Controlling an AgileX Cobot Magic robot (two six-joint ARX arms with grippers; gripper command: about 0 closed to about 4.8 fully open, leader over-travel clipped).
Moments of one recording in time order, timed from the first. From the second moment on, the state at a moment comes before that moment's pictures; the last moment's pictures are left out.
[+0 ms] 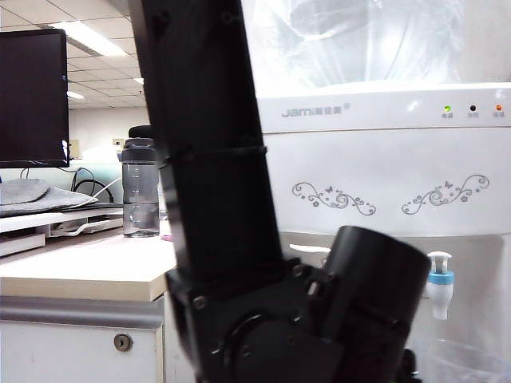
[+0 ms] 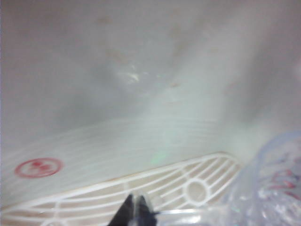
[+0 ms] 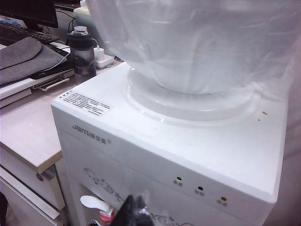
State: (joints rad) left arm -1.09 2.50 1.14 0.88 -0.55 -0.32; right arm 0.78 0.36 0.60 -0.38 0.39 0.04
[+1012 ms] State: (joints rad) left arm -1.09 2.53 1.22 0.85 -0.65 -0.33; right arm 0.78 0.36 0.60 -0.38 0.39 0.04
